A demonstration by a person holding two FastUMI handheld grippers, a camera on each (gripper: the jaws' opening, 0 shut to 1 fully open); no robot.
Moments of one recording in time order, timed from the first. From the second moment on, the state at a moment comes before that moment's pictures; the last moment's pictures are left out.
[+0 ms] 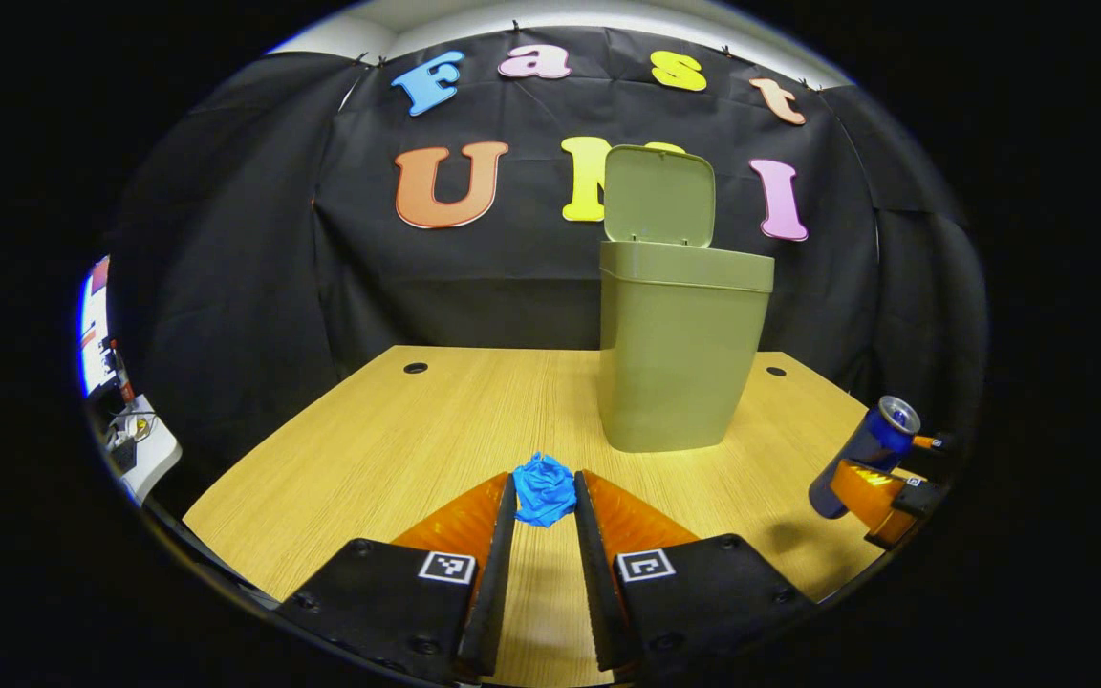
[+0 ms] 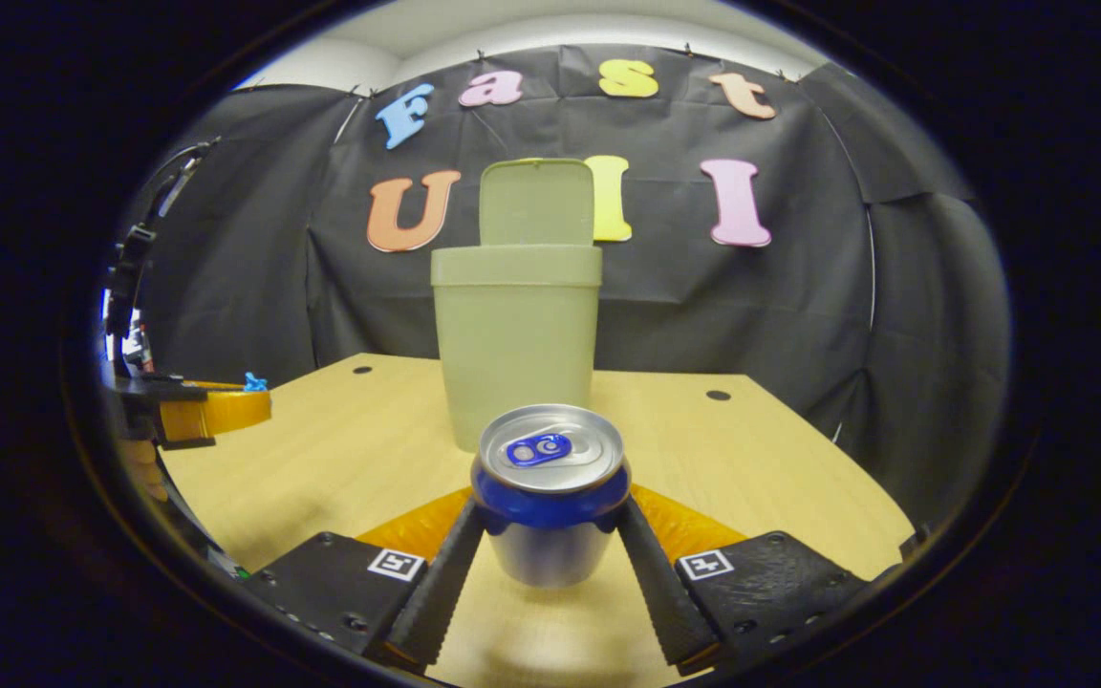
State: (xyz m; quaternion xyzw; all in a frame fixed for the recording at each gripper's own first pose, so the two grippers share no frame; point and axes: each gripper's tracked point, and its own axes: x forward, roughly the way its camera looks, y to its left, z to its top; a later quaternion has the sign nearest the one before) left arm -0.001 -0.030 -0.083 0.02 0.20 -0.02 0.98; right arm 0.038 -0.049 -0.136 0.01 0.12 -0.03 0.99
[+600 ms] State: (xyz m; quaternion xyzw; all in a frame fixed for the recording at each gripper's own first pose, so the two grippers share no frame) left arm -0.016 -0.064 -0.028 0.03 0.14 -0.02 0.99; right arm 0.003 -0.062 -0.093 0.02 0.09 0.01 1.00
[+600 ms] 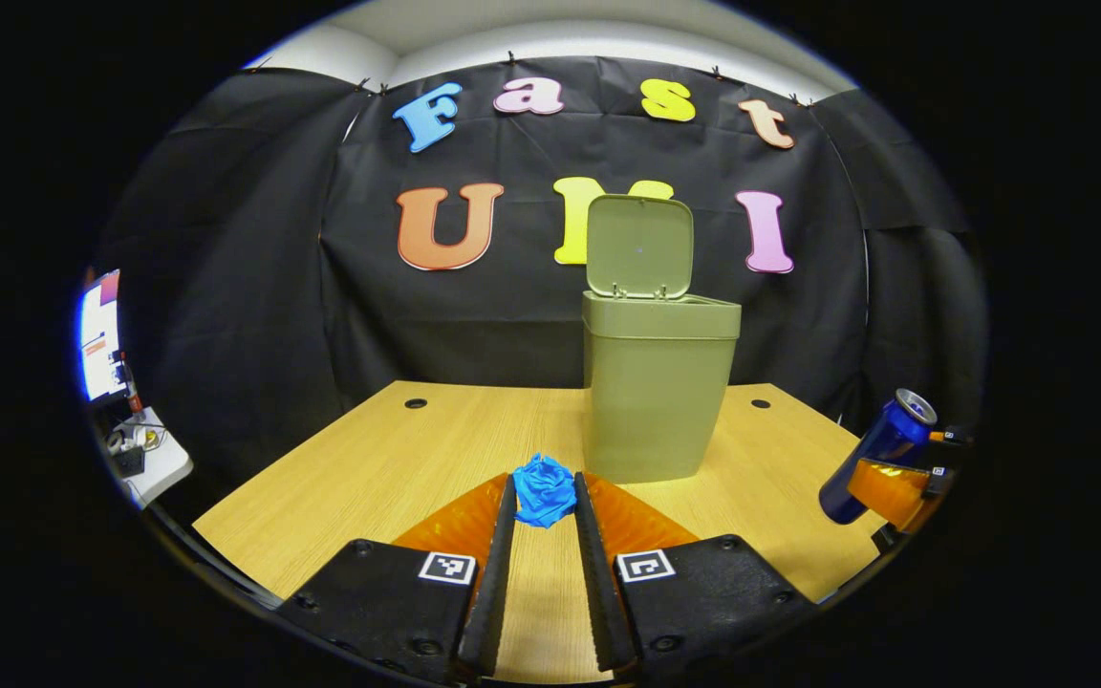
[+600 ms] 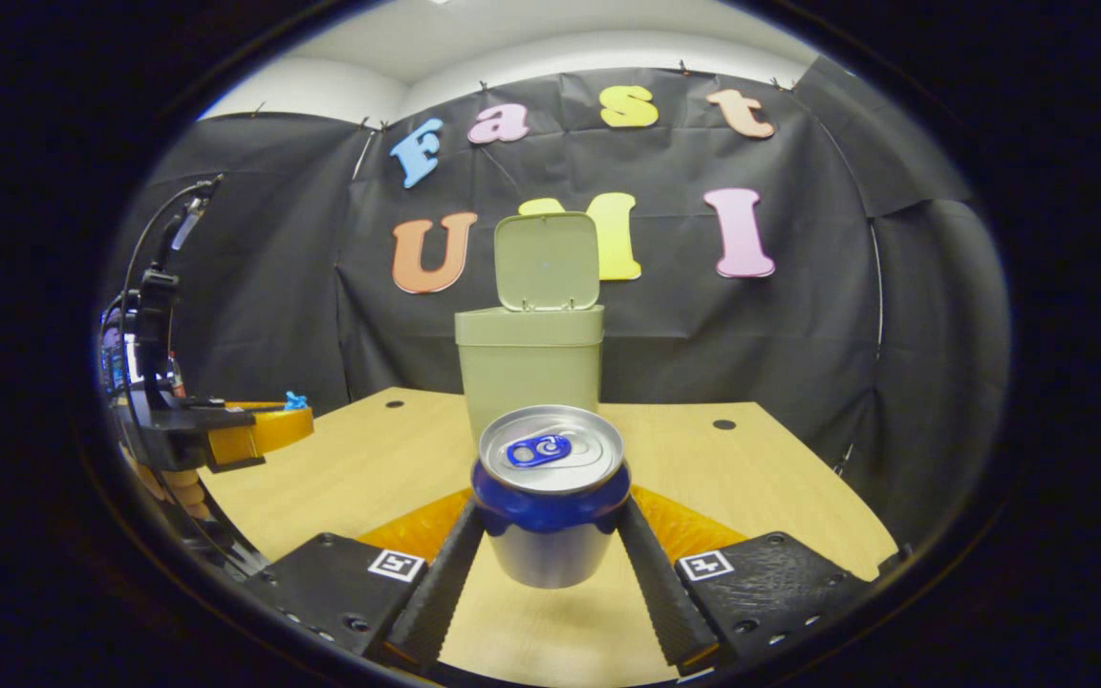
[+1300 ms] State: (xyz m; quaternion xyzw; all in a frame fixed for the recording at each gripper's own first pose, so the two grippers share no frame) left arm 0.100 -0.156 0.090 0.01 0.10 -0.08 0.99; right arm -0.004 -0.108 -0.077 0.05 0.08 -0.02 1.00
